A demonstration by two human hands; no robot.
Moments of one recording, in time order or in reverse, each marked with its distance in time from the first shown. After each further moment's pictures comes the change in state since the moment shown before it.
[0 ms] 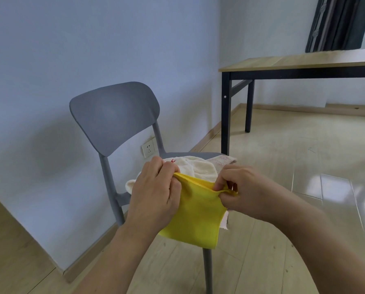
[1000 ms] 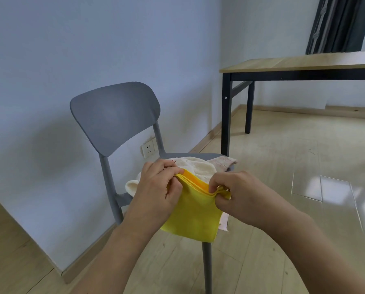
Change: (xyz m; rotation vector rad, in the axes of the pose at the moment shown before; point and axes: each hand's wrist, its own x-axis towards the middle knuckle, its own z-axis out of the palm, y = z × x) left_hand 0.005 -0.007 0.000 -0.137 -0.067 -0.016; right_hand 0.004 -0.001 0.015 -0.046 0.031 0.026
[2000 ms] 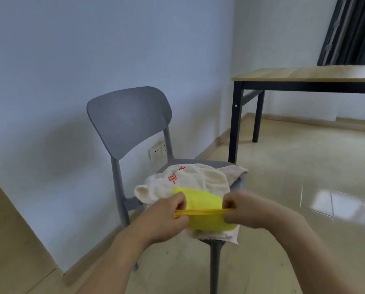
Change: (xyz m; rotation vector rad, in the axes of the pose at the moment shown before) left_hand -0.009 -0.044 0.005 -0.050 -0.605 -0.240; right_hand 0.043 0.028 0.032 -0.041 -0.396 0.272
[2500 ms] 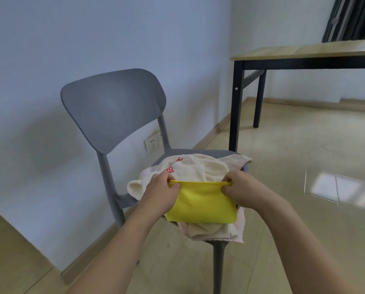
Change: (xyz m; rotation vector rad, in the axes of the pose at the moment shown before) left_hand 0.074 -0.026 0.021 -0.241 0.247 -0.331; right_hand 0.069 0.024 0.013 0.215 0.191 0.150
